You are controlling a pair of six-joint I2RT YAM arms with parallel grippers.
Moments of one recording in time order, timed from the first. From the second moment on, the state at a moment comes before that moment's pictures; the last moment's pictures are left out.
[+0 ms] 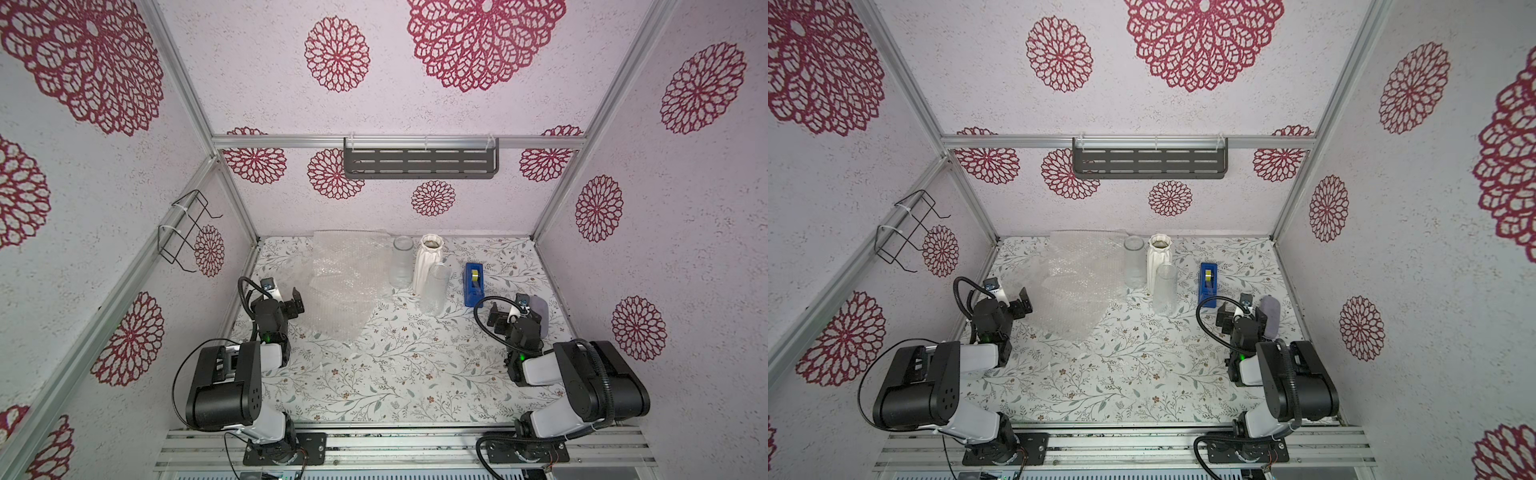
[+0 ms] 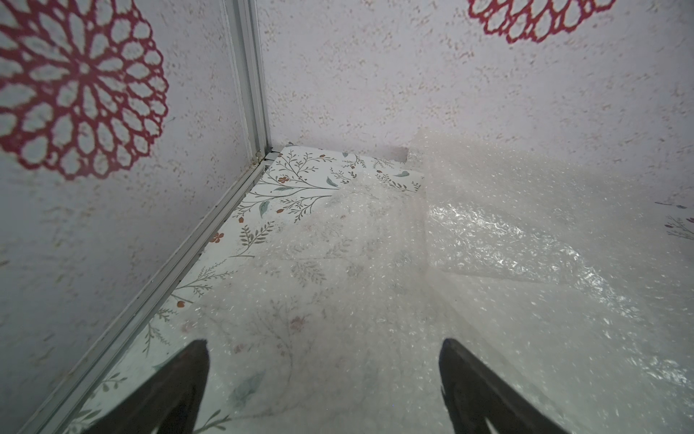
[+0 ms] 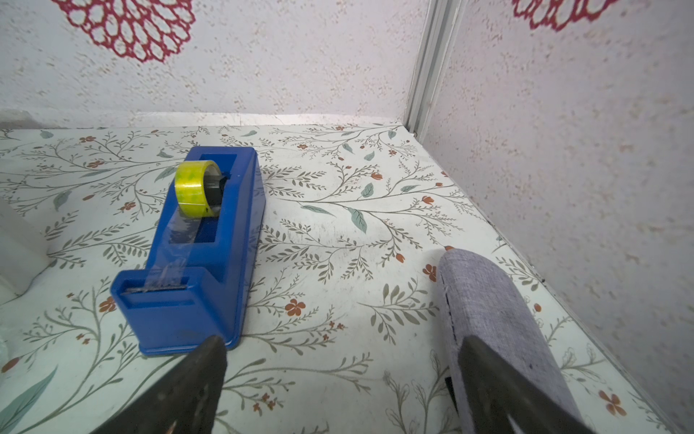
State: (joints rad) left arm 0.13 1.54 0.42 0.86 -0.14 -0.04; right arm 0.07 1.54 0.23 1.06 0.29 0.02
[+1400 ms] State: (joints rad) left arm -0.04 1.84 1.19 -0.32 -0.08 -0.72; right arm 0.09 0.72 0.32 0.01 0.36 0.52
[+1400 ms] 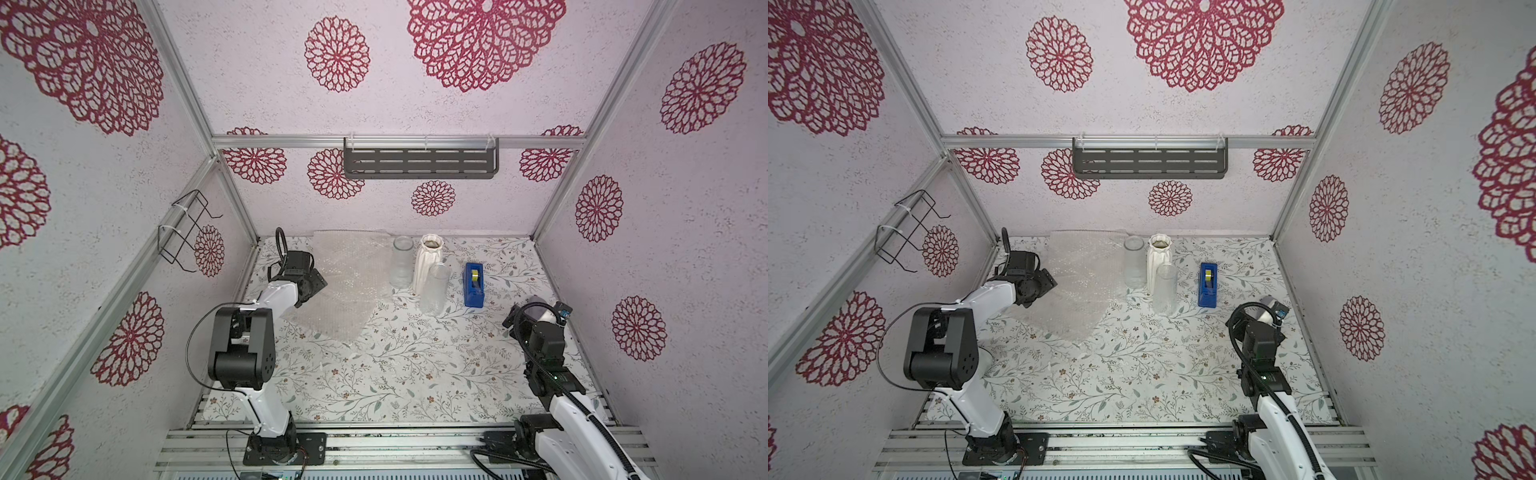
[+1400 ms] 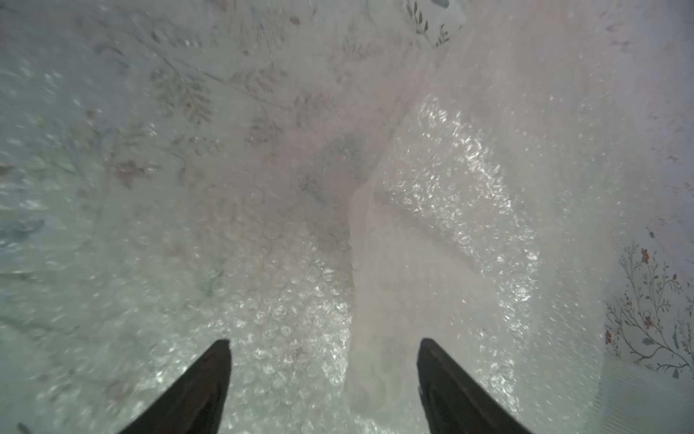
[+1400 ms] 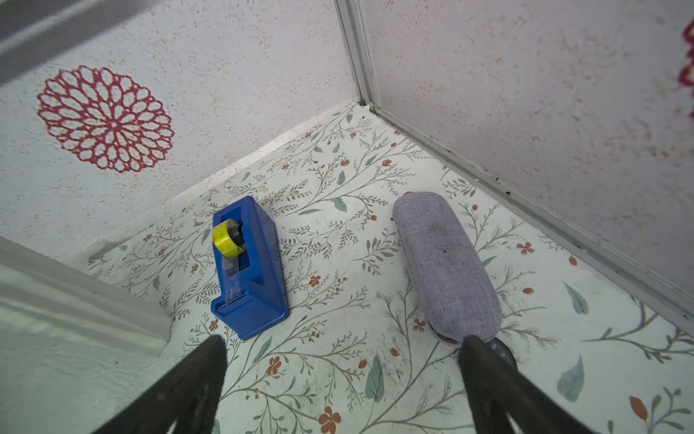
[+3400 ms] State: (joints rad) left arm -0.18 1.42 0.87 -0.54 -0.17 -0.84; right arm 0.79 1.44 0.75 0.02 0.42 0.47
